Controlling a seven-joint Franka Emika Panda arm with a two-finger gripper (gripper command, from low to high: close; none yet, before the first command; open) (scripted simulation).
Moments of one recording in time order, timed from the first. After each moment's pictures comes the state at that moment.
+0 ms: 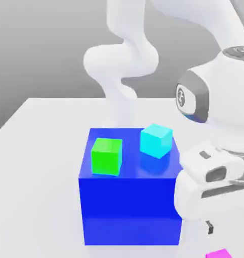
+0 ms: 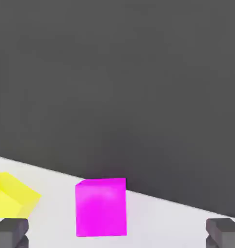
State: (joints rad) arm 0.30 0.38 0.05 -2.14 0.00 2.56 0.87
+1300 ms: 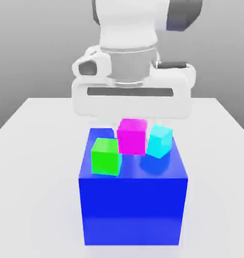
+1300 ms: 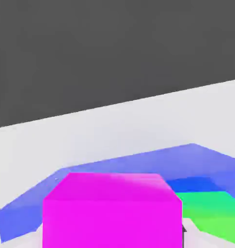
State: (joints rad) arm 0.03 -0.32 -0.06 -2.39 0.01 2.08 1.03
